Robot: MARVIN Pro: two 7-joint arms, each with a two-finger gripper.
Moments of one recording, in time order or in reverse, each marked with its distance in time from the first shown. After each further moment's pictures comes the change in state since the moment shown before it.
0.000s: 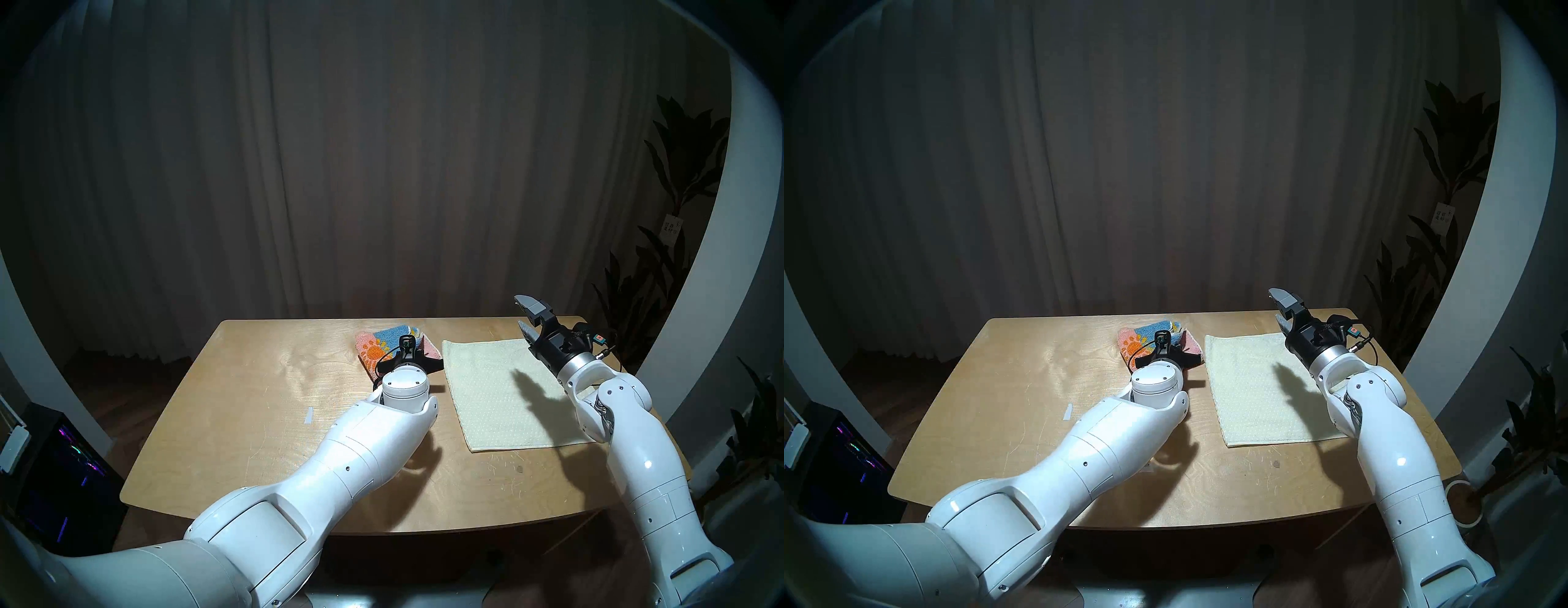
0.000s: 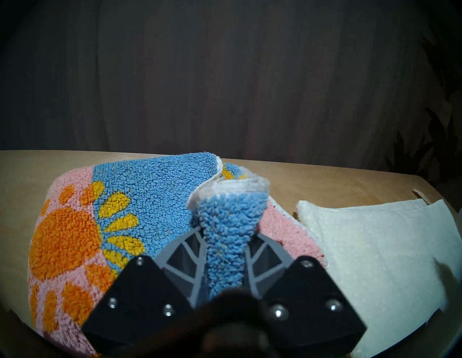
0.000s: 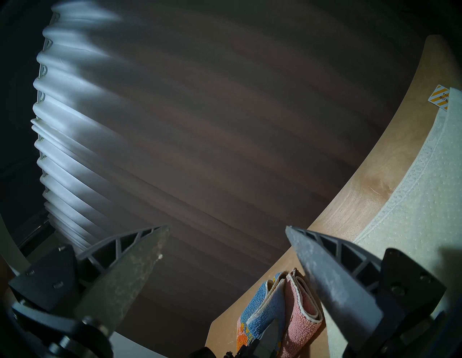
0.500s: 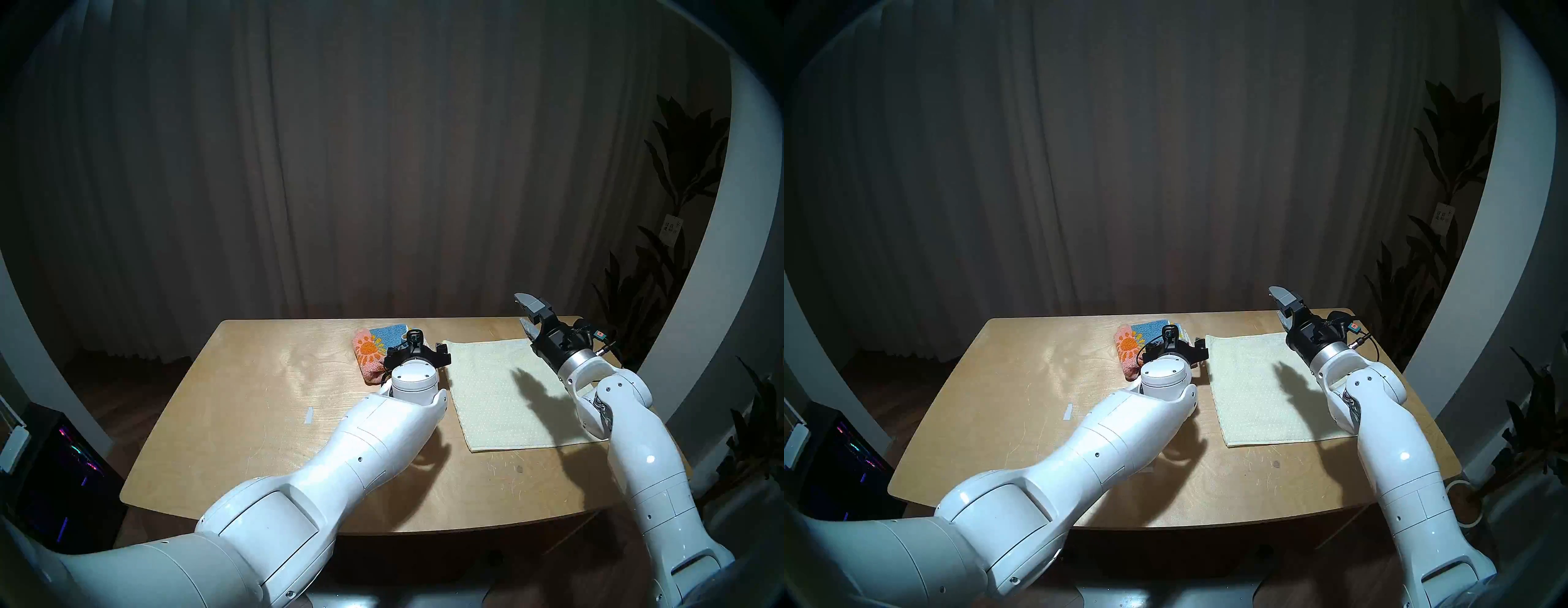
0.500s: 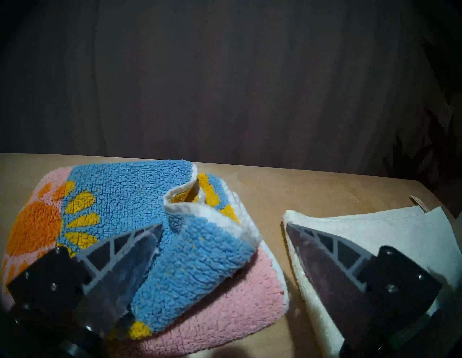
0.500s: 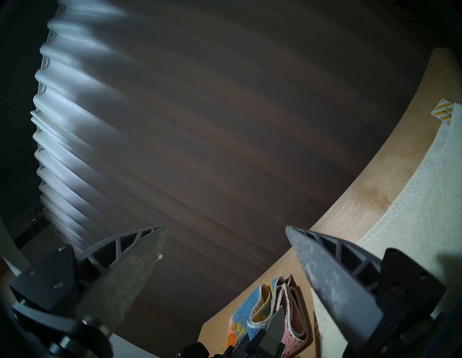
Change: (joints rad) left arm -0.024 -0.034 -0.007 0.024 0.002 -0.011 -0.005; right arm 0.020 0.005 -0.007 0.013 -0.042 -0.009 0.000
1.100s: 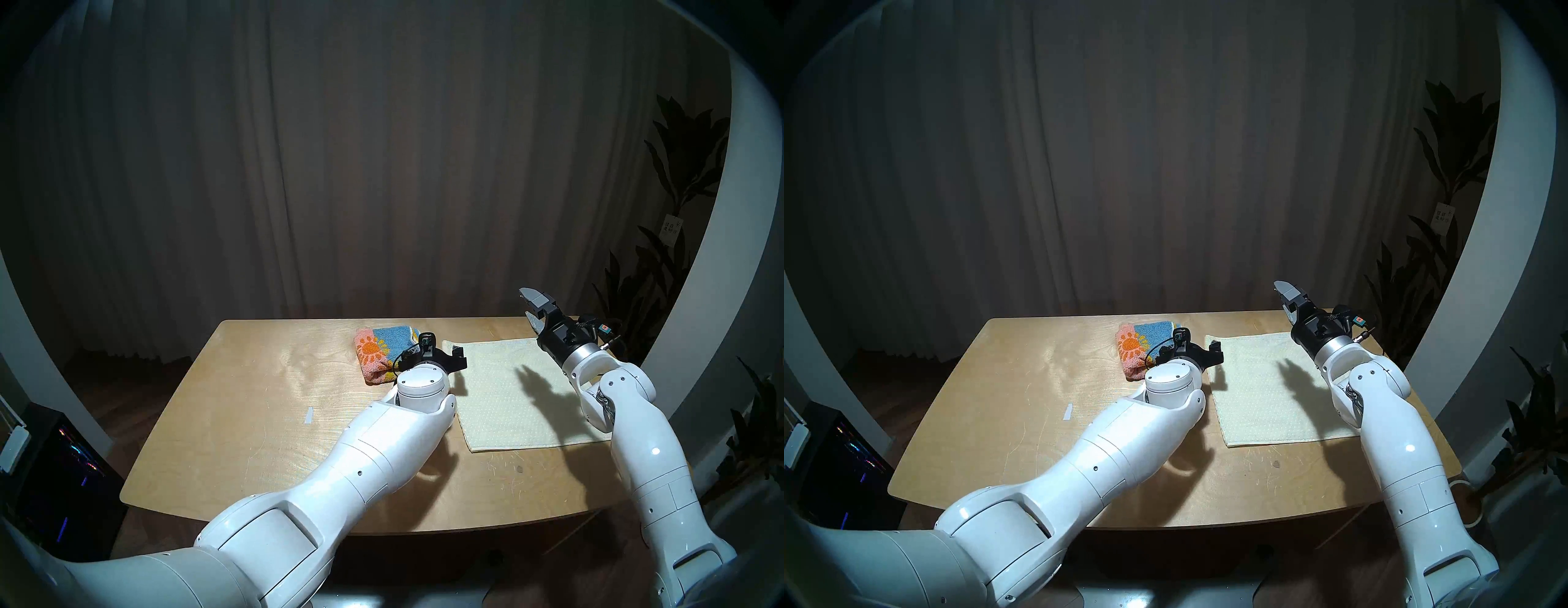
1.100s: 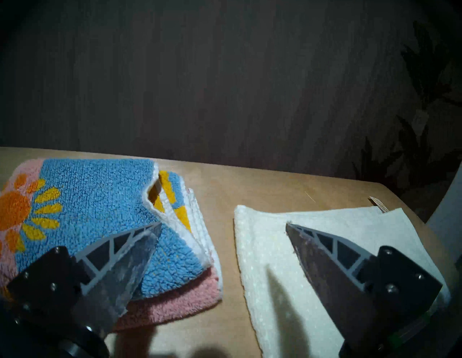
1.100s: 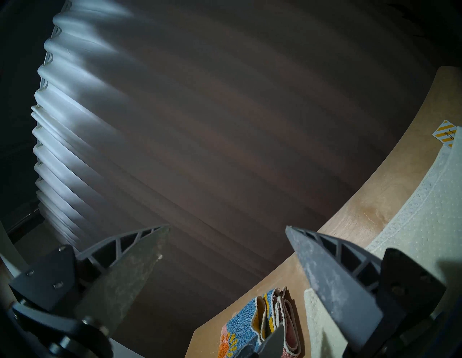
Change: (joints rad) left arm 0.076 0.014 0.021 -0.124 -0.038 0.049 -0.062; right arm 0.024 0.013 0.014 0.015 -0.029 -0.006 0.000
